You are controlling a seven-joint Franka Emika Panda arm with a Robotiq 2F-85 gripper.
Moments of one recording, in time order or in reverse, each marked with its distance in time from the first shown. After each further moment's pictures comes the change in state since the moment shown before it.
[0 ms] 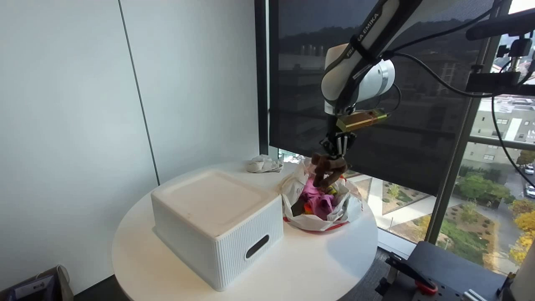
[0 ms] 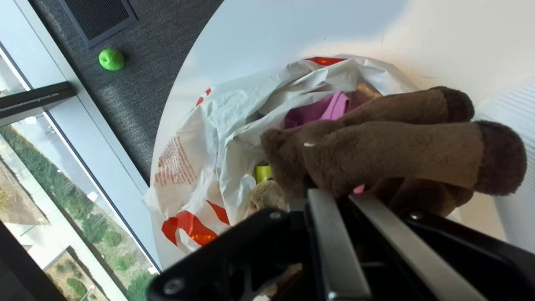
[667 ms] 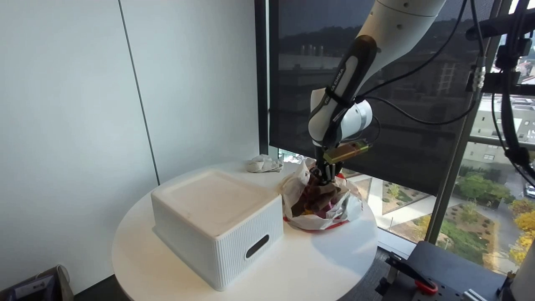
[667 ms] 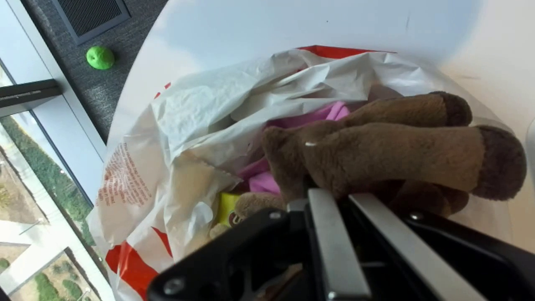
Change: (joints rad) arm 0.024 0.313 -0.002 0.106 -0.002 0.167 0.024
